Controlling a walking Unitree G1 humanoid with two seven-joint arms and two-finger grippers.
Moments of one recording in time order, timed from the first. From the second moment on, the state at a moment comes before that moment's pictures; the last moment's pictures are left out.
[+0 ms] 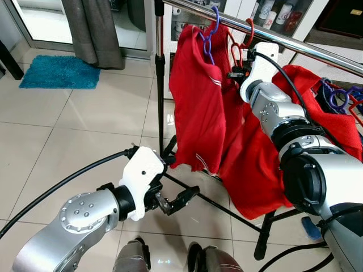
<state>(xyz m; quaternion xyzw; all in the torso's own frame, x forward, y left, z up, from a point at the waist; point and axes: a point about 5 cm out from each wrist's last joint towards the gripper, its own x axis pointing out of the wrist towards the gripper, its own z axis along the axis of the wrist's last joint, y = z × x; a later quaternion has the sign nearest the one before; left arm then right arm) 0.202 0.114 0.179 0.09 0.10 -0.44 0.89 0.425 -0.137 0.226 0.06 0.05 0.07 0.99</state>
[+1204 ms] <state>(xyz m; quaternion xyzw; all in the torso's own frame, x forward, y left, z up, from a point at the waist) 0.231 0.115 0.156 0.07 0.11 -0.33 0.94 0.382 -0.204 0.195 -0.03 -0.01 0.13 0.99</state>
